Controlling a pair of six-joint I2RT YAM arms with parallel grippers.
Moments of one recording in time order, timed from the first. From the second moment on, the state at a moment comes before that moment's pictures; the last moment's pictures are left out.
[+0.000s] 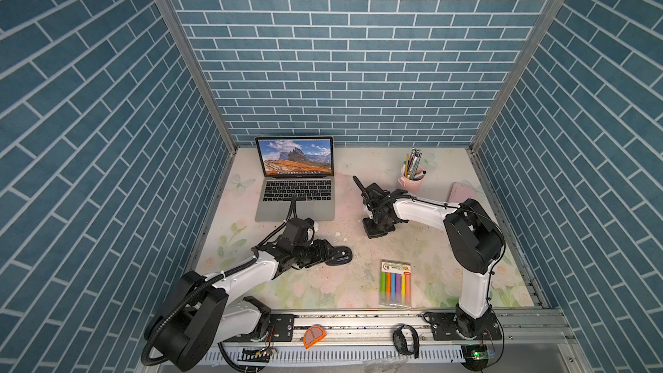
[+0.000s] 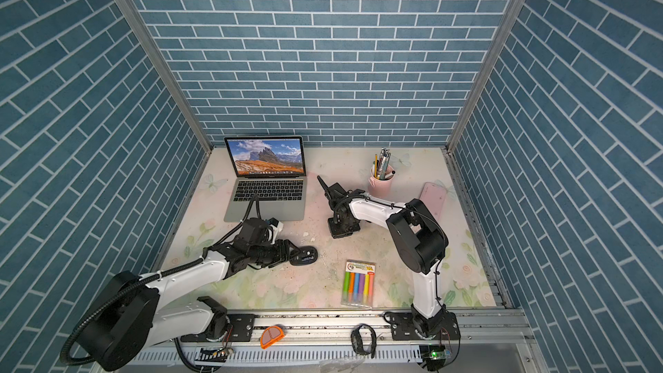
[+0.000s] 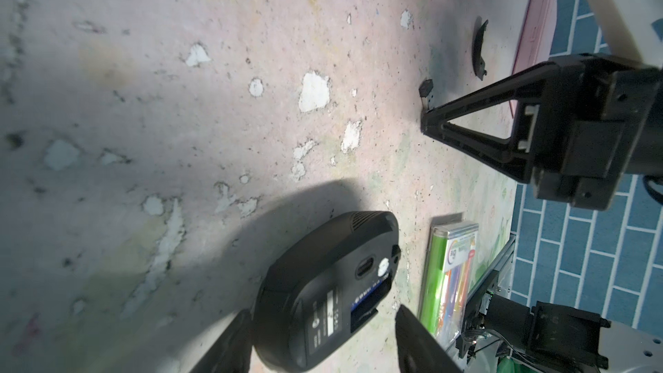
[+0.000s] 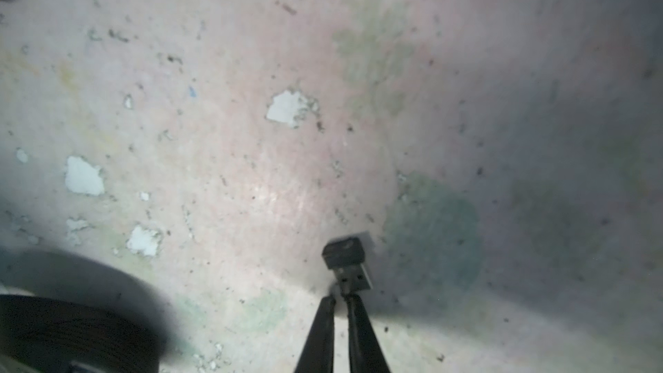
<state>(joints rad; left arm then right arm) -0.51 1.20 0.40 -0.08 0.46 -0.77 0.76 1.94 1.29 -0.73 -0.17 0.39</state>
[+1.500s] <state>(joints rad) -0.50 1.15 0.41 -0.14 0.44 -0.76 0.66 1.94 1.28 -0.68 -0.11 0.36</state>
